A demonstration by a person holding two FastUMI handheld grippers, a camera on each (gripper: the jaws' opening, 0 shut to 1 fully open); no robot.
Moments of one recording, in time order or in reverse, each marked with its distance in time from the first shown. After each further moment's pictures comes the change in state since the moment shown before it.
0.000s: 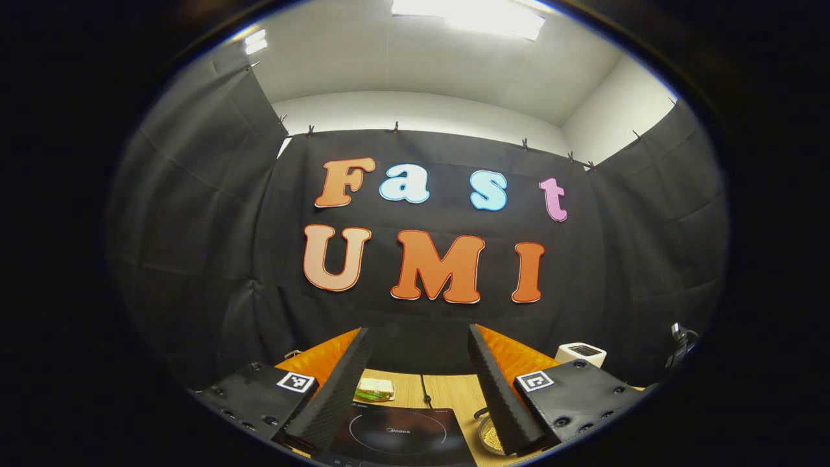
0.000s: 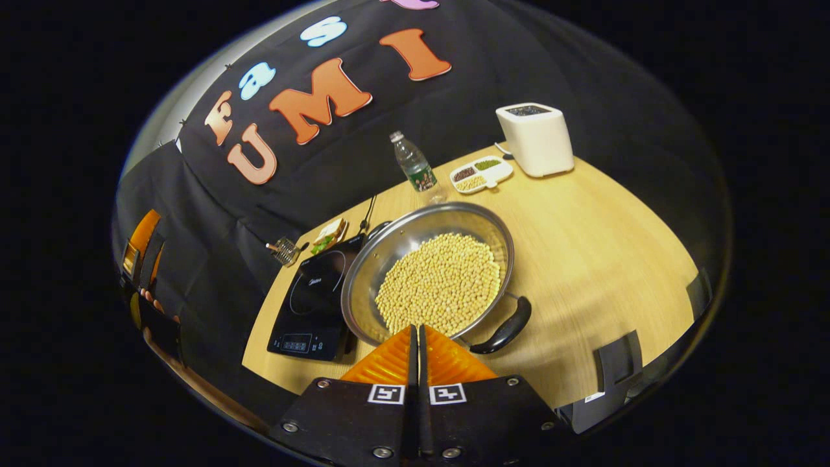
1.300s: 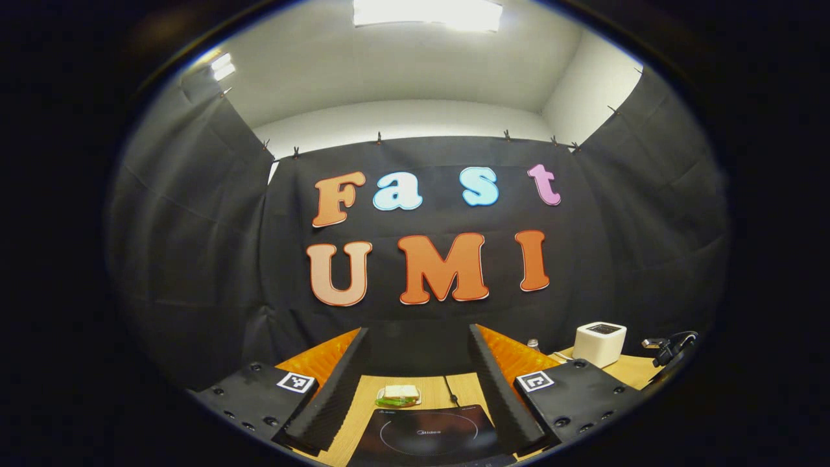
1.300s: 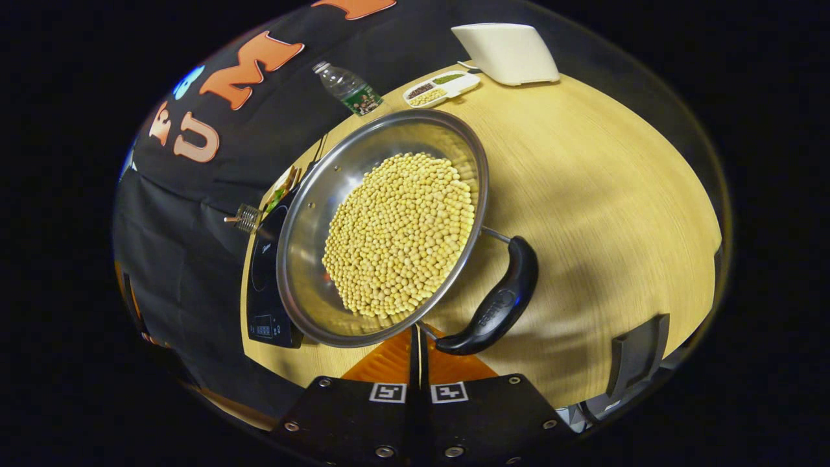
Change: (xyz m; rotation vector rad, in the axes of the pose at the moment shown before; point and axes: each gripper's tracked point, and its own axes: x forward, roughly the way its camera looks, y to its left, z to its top) left arm -0.010 0.012 -0.015 0.152 0.009 0.015; right arm 0.063 -0.046 -0.035 0.151 0.331 -0.081
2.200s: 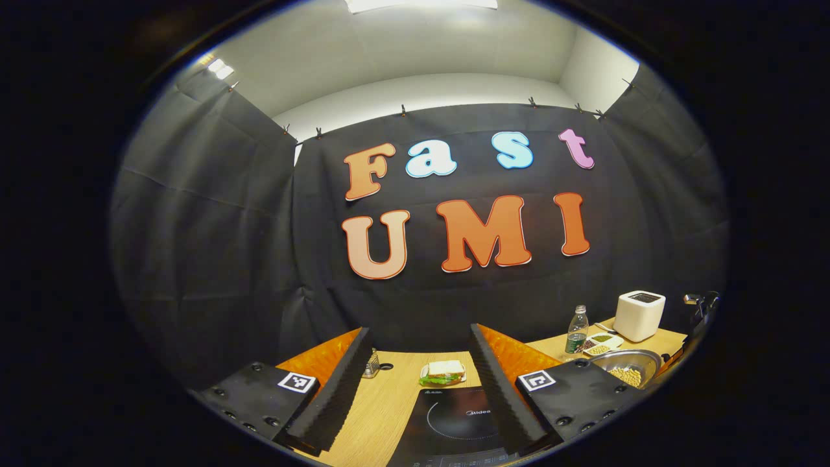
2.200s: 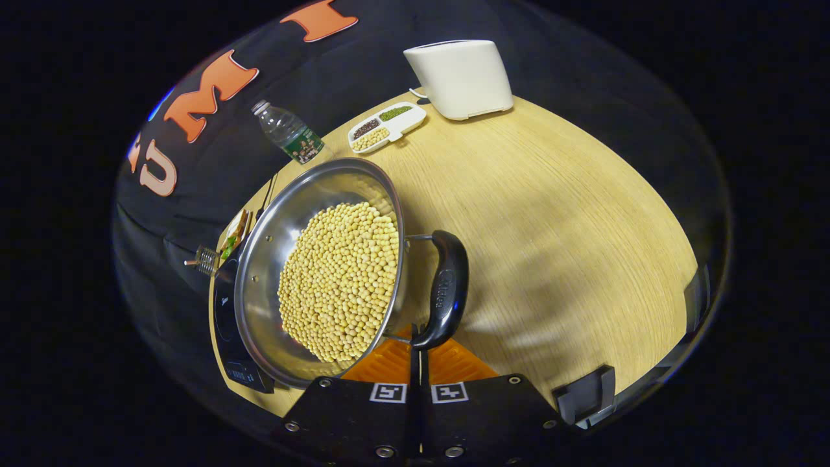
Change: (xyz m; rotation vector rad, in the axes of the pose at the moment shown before) left arm 0.000 0.060 -0.035 0.076 0.111 0.135; right arm 0.010 -0.052 0.072 0.069 -0.138 -0.188
